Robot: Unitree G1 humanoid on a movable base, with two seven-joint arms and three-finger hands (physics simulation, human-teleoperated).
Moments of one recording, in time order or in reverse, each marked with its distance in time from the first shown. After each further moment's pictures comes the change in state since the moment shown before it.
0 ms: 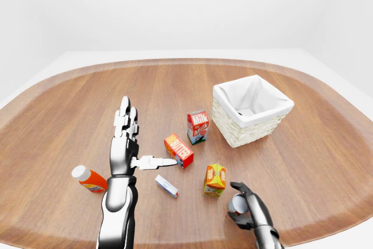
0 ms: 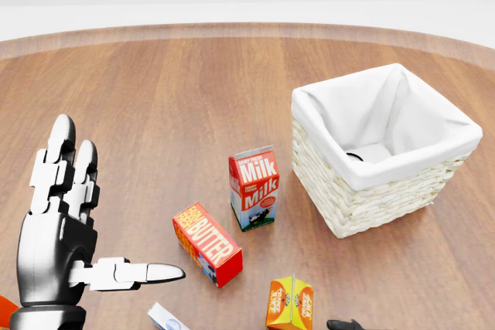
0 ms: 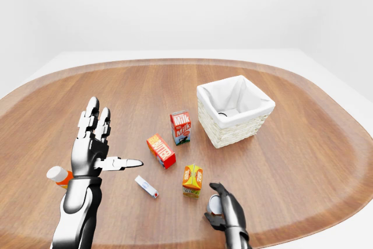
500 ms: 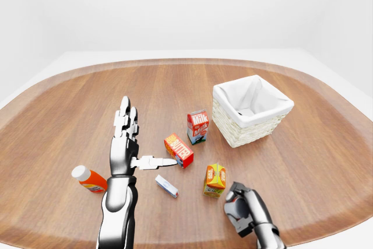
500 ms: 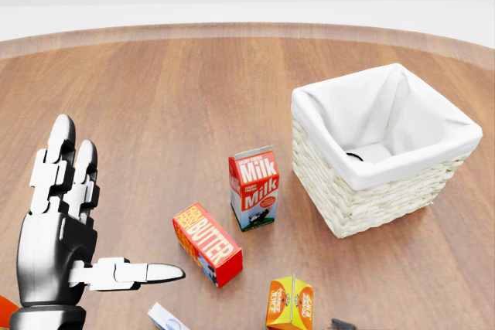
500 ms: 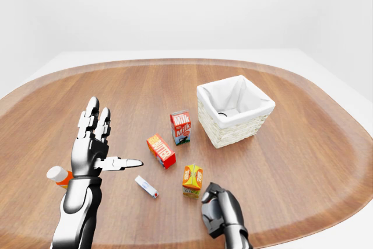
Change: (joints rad) left arm 0.000 0.000 0.000 0.000 0.000 0.000 0.000; right arm 0.049 0.002 0.019 -0.158 0.034 0.000 0.084
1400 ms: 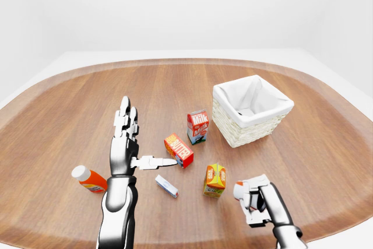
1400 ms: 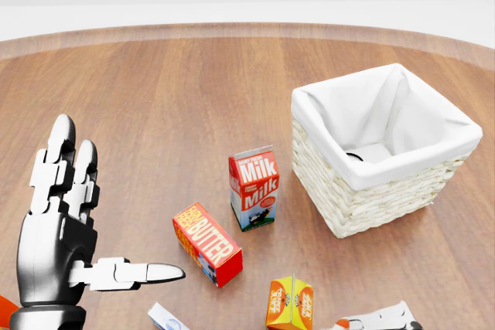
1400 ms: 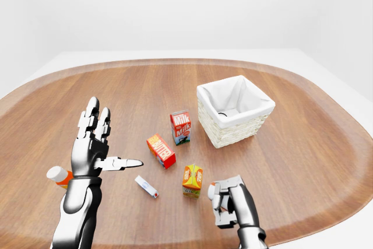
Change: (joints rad) left arm 0.000 0.000 0.000 0.000 0.000 0.000 0.000; right arm 0.154 0.042 -0.103 -0.427 0.033 0.000 0.175
